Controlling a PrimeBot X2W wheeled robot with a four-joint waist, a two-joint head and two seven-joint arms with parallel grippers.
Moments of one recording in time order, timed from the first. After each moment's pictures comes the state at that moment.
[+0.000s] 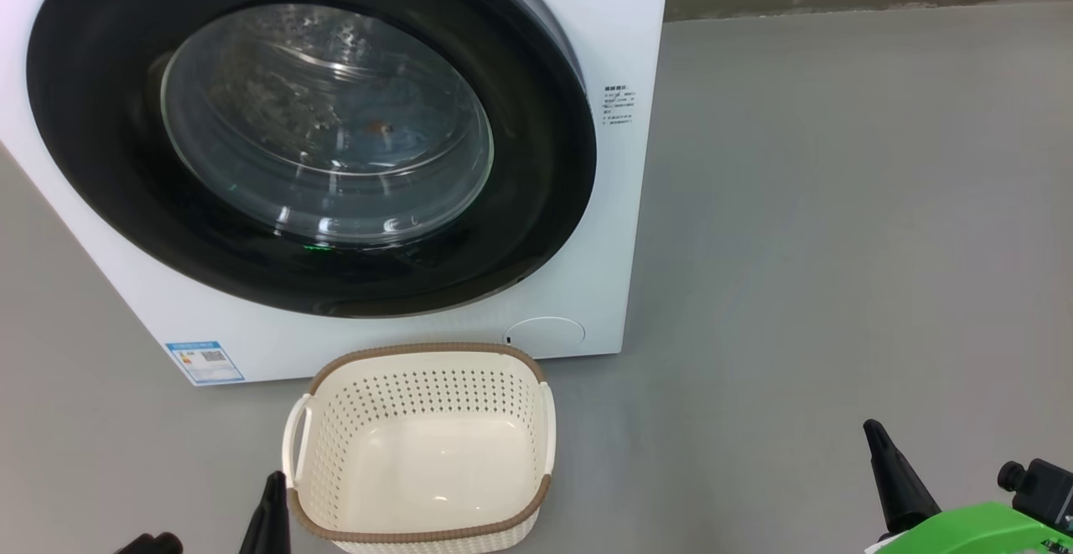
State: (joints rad) left arm 0.02 0.09 -0.11 0.27 -0.83 -0.01 -0.08; right arm 0.10 -0.03 -0.08 0.14 0.73 0.13 0.04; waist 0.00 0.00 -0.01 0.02
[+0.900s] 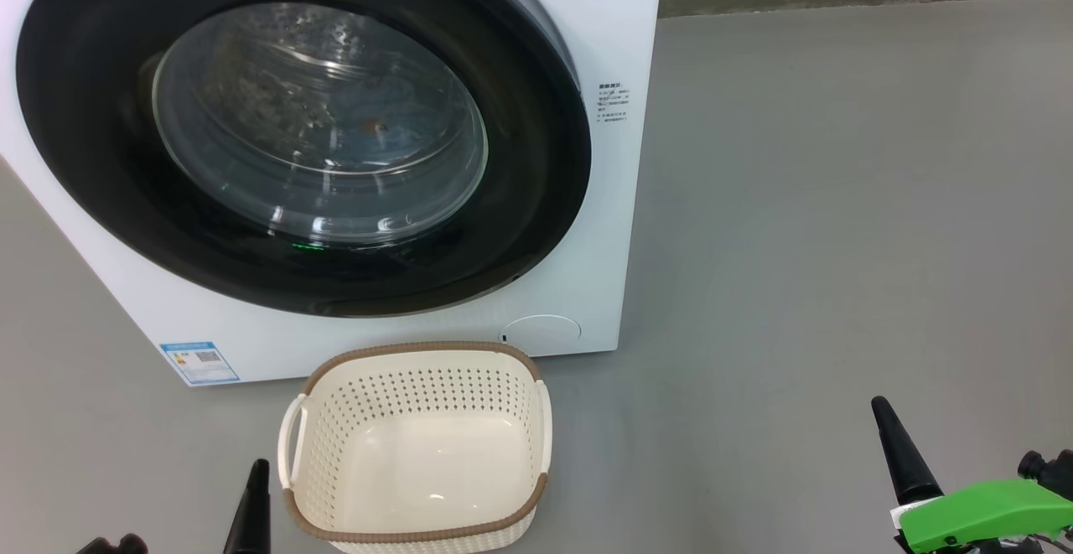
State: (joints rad) left arm -0.01 0.08 -0.04 0.27 -1.11 -0.05 -0.01; right arm 0.04 -0.03 -0.10 0.19 1.05 0.13 0.07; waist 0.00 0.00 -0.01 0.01
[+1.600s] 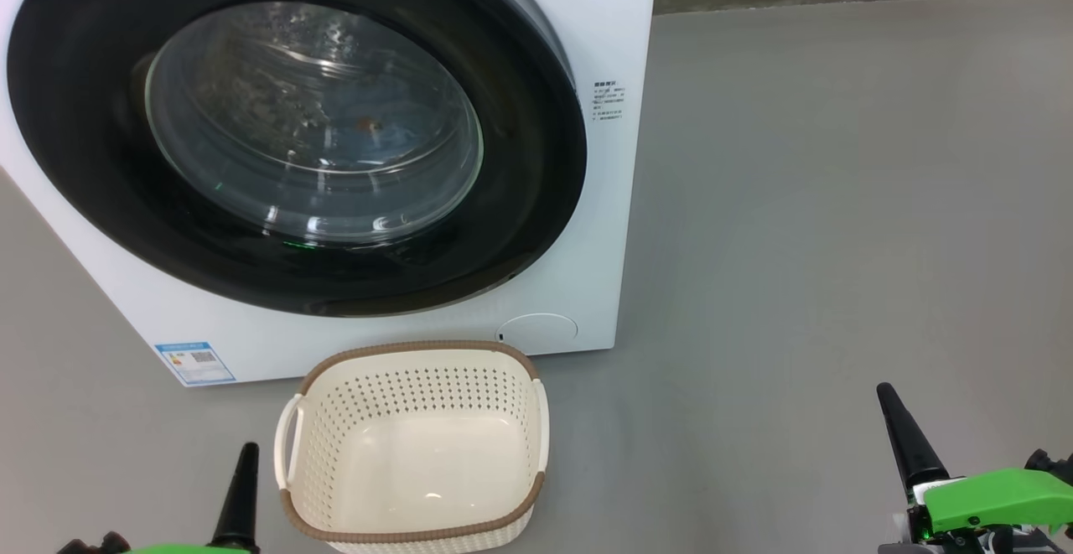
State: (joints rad) left arm -0.03 0.06 0.01 0.27 -1.33 -0.08 0.04; right arm 0.00 -0.03 -0.11 0.22 1.29 0.13 0.08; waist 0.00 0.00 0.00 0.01
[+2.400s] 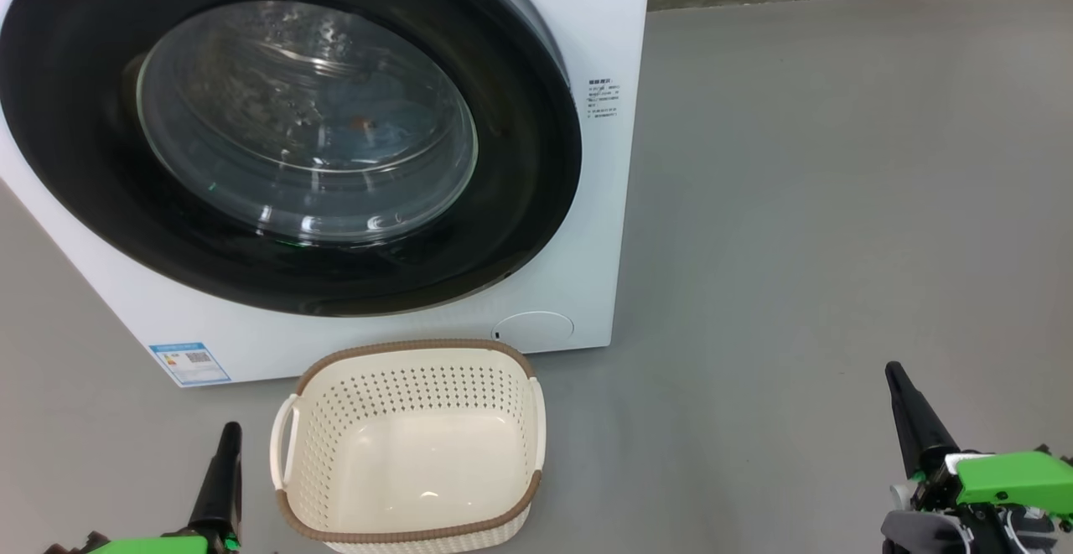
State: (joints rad) left arm -0.06 0.04 0.07 0.27 -1.55 -0.12 0.10; right arm -0.04 -0.04 -0.13 0.26 1.55 0.13 0.10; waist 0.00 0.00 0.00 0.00
